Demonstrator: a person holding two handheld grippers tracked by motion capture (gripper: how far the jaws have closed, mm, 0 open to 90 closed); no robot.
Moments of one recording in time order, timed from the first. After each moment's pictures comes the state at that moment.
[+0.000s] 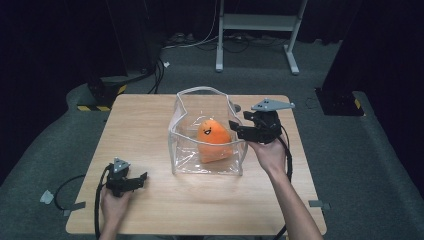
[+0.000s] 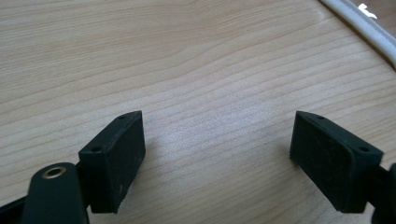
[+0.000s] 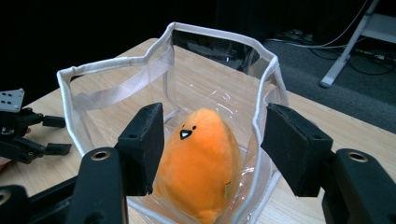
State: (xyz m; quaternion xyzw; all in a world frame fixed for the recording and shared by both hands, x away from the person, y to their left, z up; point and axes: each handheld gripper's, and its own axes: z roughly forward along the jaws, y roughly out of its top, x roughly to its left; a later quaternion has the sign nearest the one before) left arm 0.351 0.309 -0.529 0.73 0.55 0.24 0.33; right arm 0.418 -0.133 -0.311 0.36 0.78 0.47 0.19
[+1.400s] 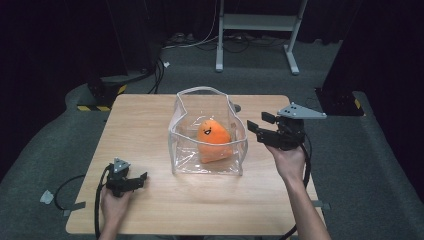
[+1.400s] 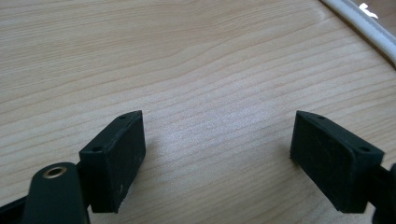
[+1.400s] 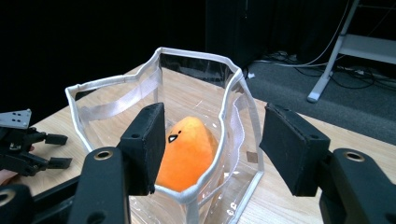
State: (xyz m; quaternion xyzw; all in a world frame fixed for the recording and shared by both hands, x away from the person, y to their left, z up) left arm 0.351 0.309 -0.529 0.73 0.55 0.24 0.32; right arm 0.391 -0.178 -0.301 0.37 0.74 0.51 0.21
